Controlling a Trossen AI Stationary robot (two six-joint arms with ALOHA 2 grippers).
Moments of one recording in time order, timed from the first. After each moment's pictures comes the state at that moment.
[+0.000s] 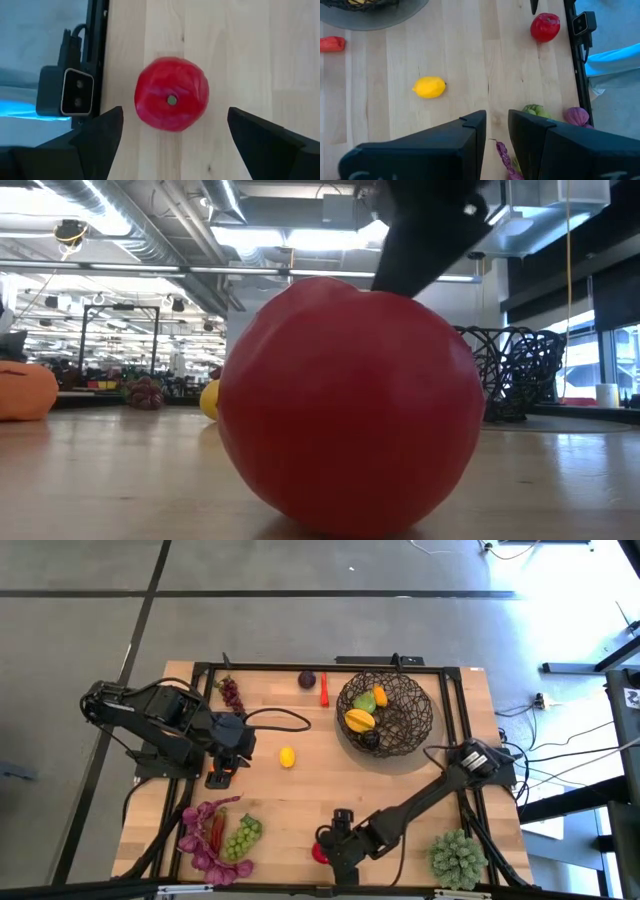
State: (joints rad) left arm -0.28 1.26 1.58 -1.28 -0.04 -0.23; right arm 0.61 2.10 1.66 -0.62 0.17 0.57
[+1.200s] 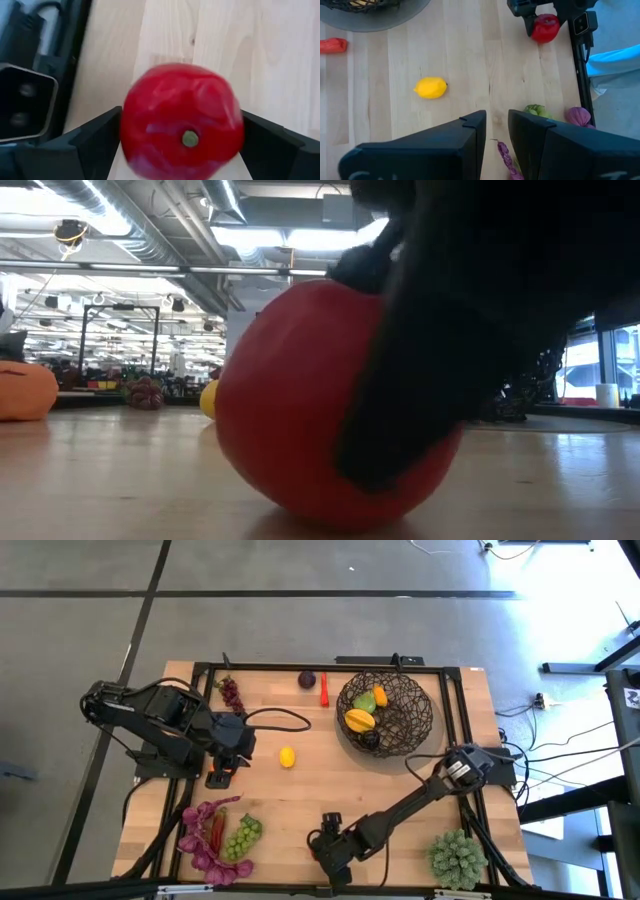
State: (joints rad) left arm -0.28 1.26 1.58 -1.28 -0.04 -0.23; right arm 0.58 2.24 1.66 -0.48 0.16 0.41
